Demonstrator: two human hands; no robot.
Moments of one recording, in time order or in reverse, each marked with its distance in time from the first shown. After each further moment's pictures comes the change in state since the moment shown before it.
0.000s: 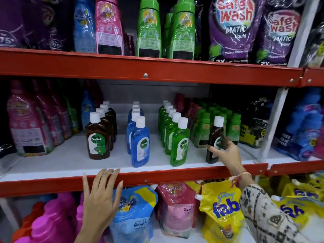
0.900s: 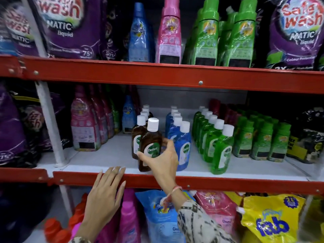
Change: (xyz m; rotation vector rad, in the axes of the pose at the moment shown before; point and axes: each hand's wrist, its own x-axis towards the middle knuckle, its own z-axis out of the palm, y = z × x) left_hand -0.003 -0.111 -0.050 0.072 -0.144 -0.006; right_hand -0.195 -0.181 0.220 0.224 -0.144 -0.279
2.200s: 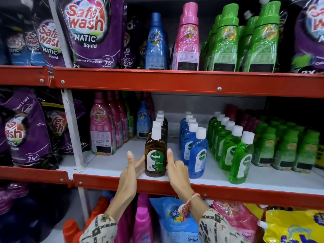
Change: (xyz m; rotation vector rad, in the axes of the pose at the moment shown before) left_hand 0.061 0.046 -0.043 -1.203 -0.077 -0.637; right_hand 0.005 0.002 0.002 -0.027 -0.295 0.186
